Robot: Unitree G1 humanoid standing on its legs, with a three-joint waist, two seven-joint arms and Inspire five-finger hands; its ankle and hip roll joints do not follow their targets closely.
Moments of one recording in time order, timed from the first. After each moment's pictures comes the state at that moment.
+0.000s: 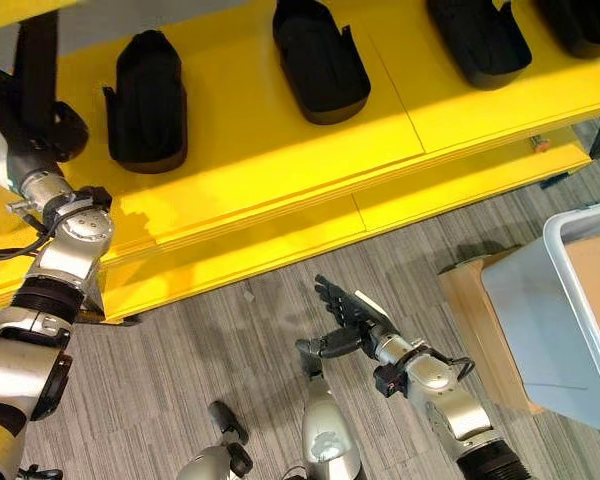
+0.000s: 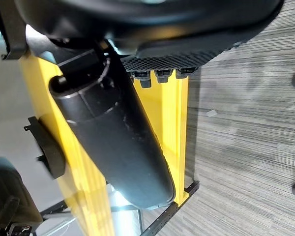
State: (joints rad) left arm -0.96 0.63 -0.25 0.77 -0.06 -0.05 1.00; right arm -0.08 -0.64 0.30 -0.01 0.51 0.09 0.20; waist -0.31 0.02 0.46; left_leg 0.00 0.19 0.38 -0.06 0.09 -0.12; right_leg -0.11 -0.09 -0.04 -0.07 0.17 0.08
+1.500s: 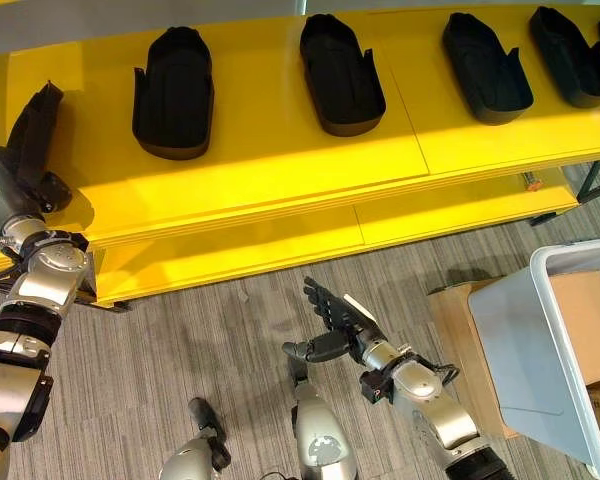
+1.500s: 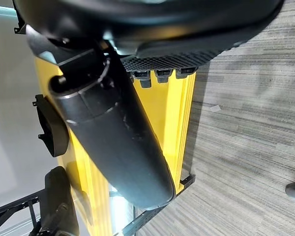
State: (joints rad) left arm -0.88 0.70 -0.25 0.89 -0.04 0.13 0.84; right arm -0.06 -0.61 0.34 -0.03 0.51 0.09 0.16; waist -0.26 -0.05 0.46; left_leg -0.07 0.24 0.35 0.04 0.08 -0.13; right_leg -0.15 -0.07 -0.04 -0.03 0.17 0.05
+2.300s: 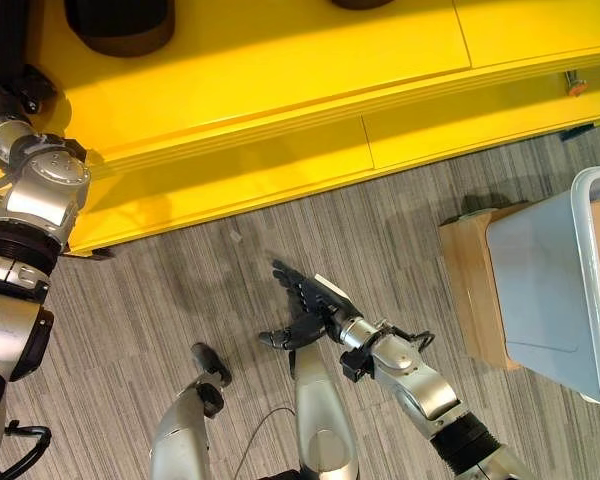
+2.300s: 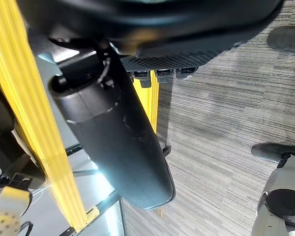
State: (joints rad) left arm -1.24 0.69 -0.42 0.94 -0.27 0.20 0.96; right arm -0.21 -0.61 0.46 -0.03 0.51 0.11 0.17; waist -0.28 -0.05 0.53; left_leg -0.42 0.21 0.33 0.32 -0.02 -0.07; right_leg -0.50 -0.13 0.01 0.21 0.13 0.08
